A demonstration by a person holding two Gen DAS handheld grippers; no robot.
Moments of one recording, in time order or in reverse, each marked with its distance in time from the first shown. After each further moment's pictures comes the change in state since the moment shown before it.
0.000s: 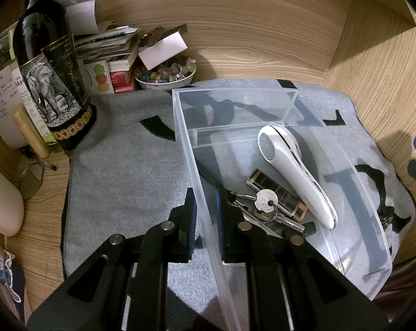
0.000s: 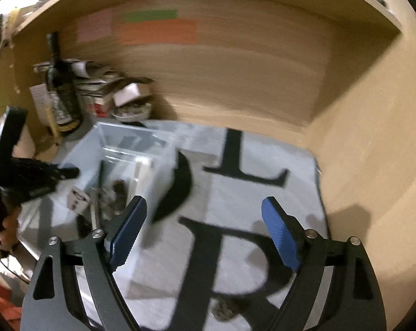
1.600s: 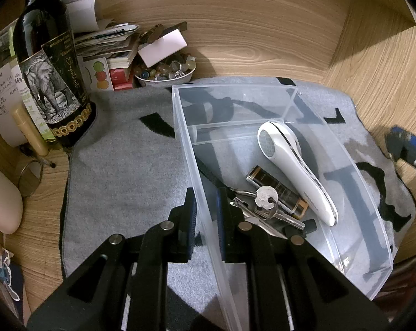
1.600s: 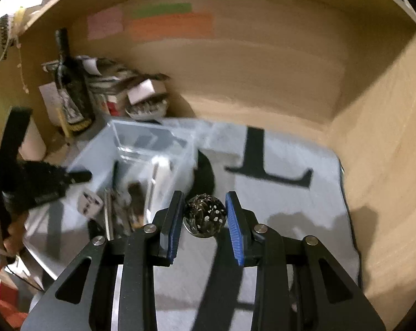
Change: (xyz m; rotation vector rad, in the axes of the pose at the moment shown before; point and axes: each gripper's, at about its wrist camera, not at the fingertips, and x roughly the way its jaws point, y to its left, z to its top) left arm 0.002 -0.001 -0.002 0.001 0.002 -0.001; right arm 0.021 0.027 0.020 -0.032 -0.029 0.137
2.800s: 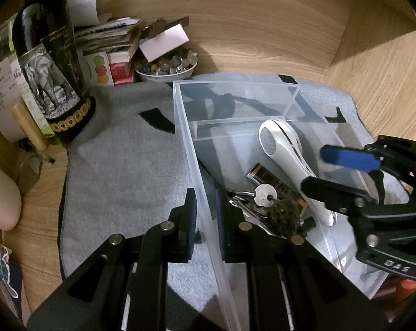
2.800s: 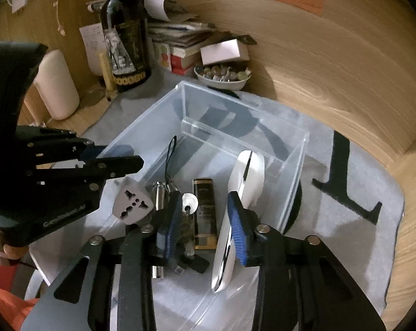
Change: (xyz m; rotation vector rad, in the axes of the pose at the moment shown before) left arm 0.002 0.006 -0.001 -0.020 0.028 -0.014; right arm 0.066 0.069 0.011 -0.192 0.185 0.189
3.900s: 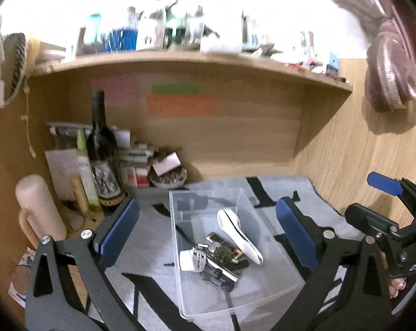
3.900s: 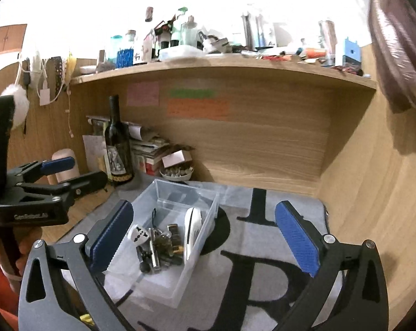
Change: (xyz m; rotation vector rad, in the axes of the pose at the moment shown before) left arm -0.183 -0.070 -0.051 0.028 -0.594 0.053; right arm -0.175 0.017 -0.075 0.165 -0.534 -0.227
